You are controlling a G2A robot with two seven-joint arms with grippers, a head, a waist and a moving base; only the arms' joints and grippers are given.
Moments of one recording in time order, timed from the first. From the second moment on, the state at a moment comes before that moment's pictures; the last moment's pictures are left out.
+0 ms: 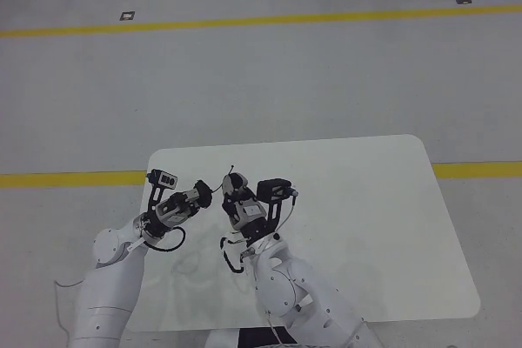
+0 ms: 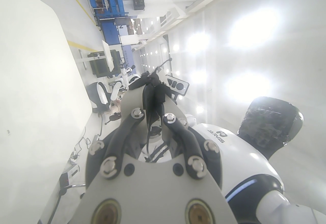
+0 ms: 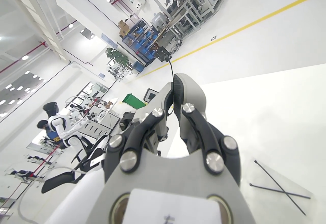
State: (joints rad) left arm 1.48 -1.24 -1.58 -1.41 -0.71 -0.34 -1.27; right arm -1.50 -1.56 0.77 -1.75 -0.89 0.21 -0.15
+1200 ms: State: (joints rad) left arm 1.48 -1.24 -1.58 -1.41 -0.71 -0.34 -1.27; right arm -1.49 -1.56 0.77 -1.74 -0.78 0.18 -0.20
